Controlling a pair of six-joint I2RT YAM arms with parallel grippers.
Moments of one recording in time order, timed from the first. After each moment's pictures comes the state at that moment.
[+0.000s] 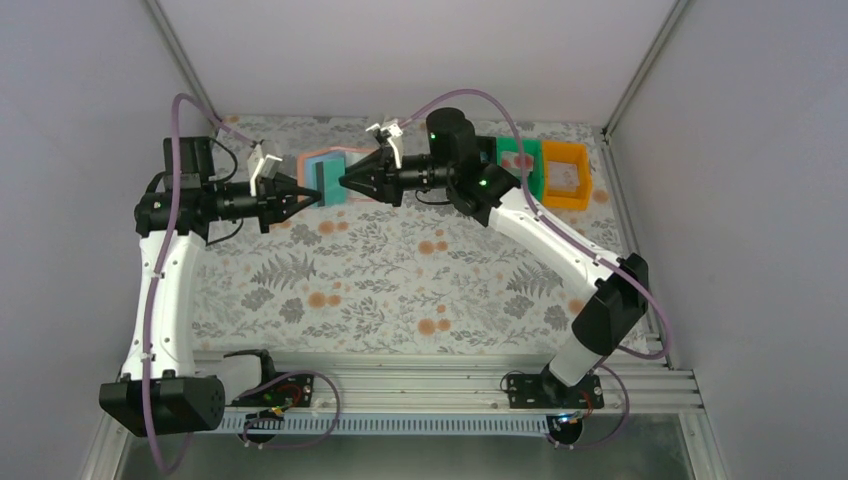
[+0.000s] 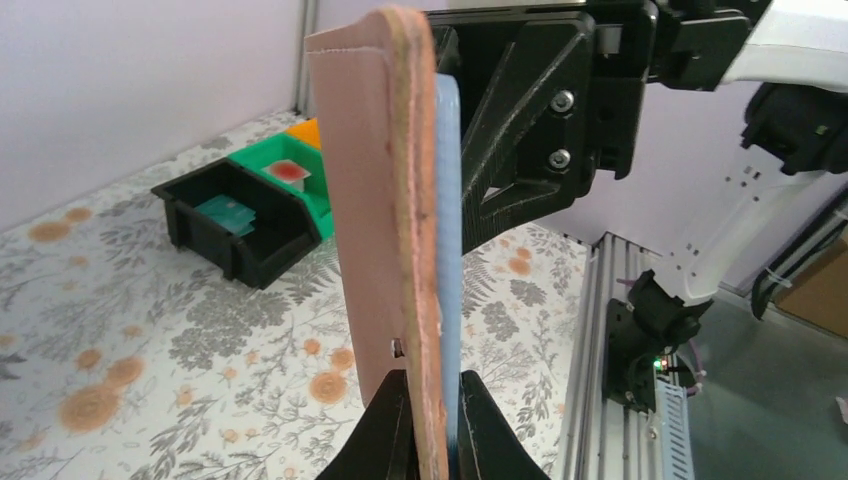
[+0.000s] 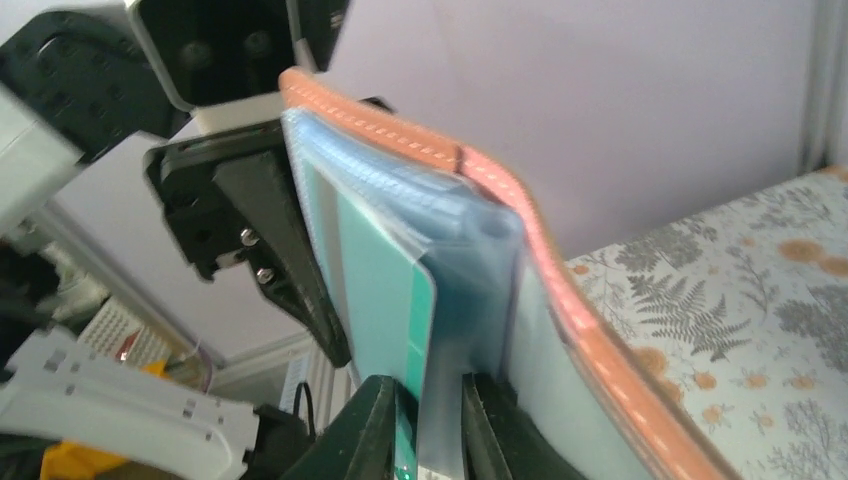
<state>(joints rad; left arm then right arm) 0.09 1.14 1.34 -0.99 1.24 0.49 0.76 1.65 1.60 -0.16 -0.75 0.22</state>
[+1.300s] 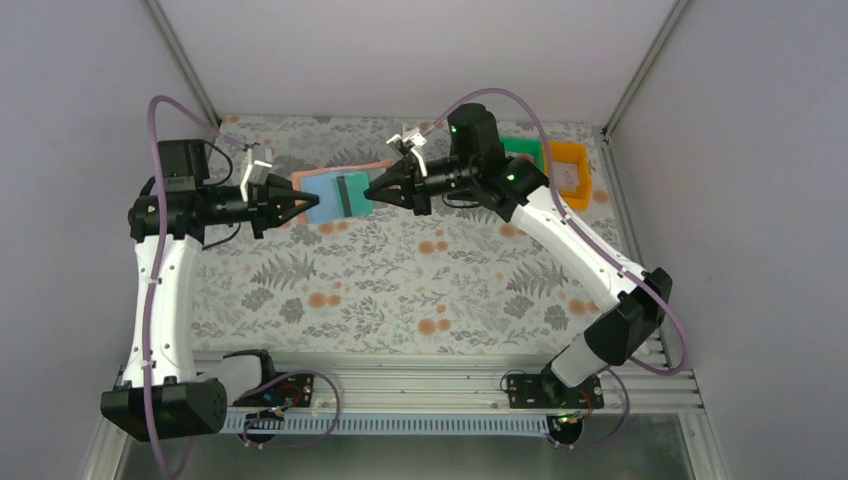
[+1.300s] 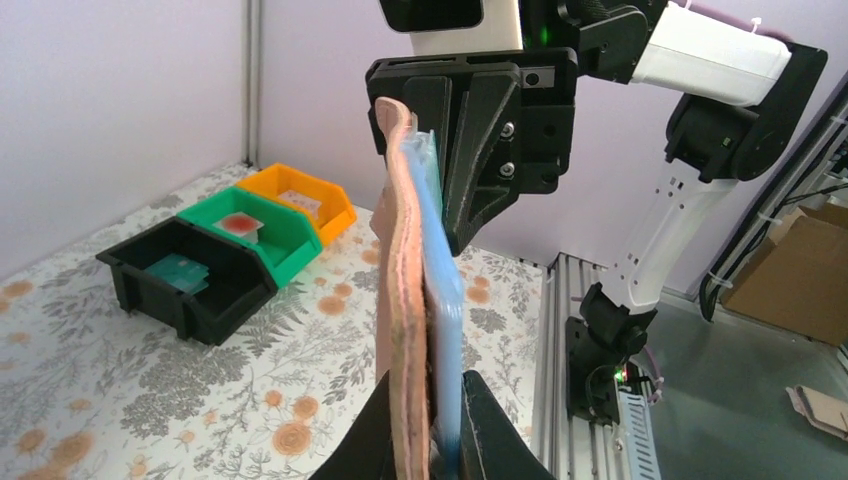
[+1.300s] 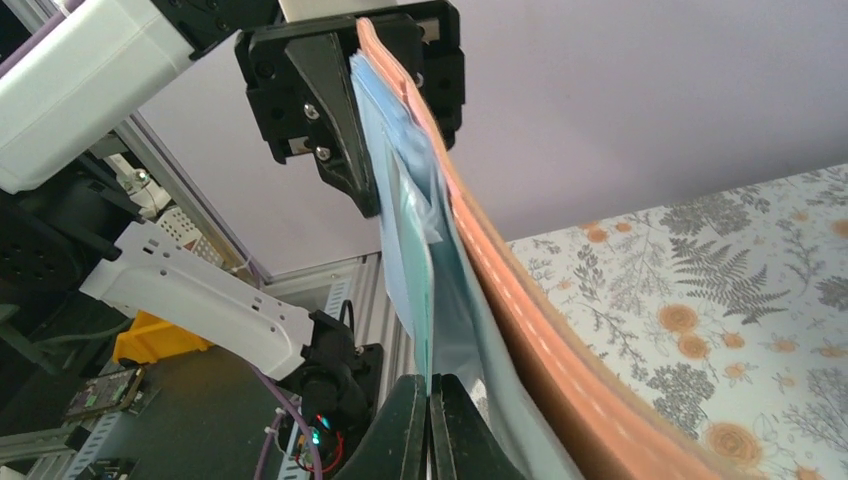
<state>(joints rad) 0.12 1.13 1.35 -1.06 1.40 0.59 0.69 1.57 1.63 -0.44 -0.96 0.00</state>
